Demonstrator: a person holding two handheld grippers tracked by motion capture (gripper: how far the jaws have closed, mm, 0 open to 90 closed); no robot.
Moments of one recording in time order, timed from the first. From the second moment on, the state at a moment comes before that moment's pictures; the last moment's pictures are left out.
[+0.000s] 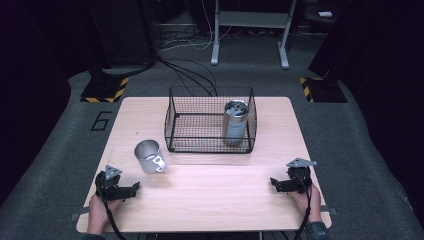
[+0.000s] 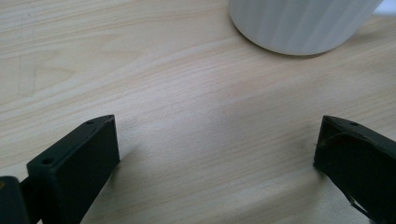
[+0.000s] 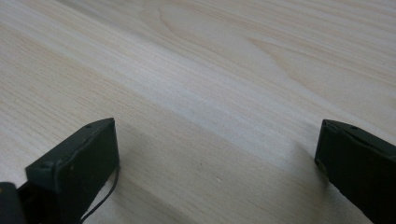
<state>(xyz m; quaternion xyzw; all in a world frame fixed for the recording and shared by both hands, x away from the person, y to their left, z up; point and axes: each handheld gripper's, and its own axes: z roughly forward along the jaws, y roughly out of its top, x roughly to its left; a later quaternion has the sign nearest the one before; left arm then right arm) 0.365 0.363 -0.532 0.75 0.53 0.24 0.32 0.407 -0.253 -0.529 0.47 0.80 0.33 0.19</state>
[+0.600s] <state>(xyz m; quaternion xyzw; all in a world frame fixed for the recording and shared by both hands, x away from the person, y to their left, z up) 0.364 0.363 -0.474 0.72 0.51 0.23 0.40 0.407 -0.258 -0.529 0.44 0.81 0.34 0.18</state>
